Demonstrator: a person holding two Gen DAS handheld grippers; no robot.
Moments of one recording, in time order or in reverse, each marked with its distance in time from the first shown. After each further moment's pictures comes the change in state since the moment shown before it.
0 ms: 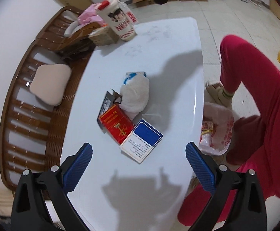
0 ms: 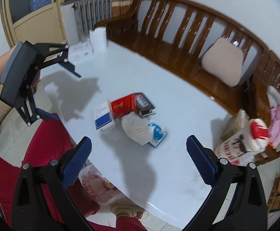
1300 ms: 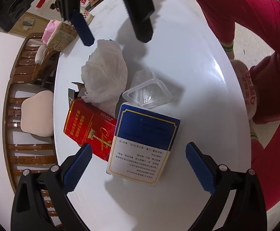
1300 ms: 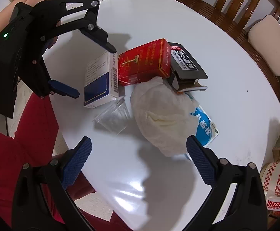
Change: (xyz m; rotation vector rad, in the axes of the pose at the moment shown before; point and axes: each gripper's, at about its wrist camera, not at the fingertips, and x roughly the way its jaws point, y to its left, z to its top) left arm 0.122 -0.021 -0.029 0.369 0.007 0.042; right arm 0.181 0.011 -0.002 -0.128 0.303 0.210
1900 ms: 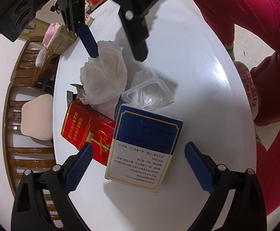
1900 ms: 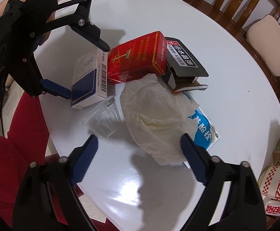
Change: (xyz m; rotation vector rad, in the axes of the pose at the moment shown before) left arm 0.006 -0.002 -0.002 -0.001 -0.033 -0.008; right arm 0.019 -0.005 0.006 0.003 0.016 -0.034
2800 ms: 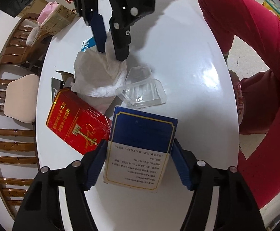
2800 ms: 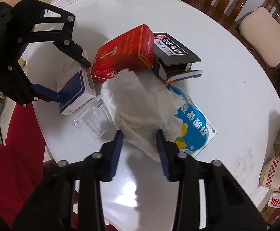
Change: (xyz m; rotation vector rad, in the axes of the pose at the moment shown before) left arm 0.002 0.013 0.008 -0.131 0.083 -0.143; right arm 0.009 -0.013 -0.005 0.061 0.004 -0.027
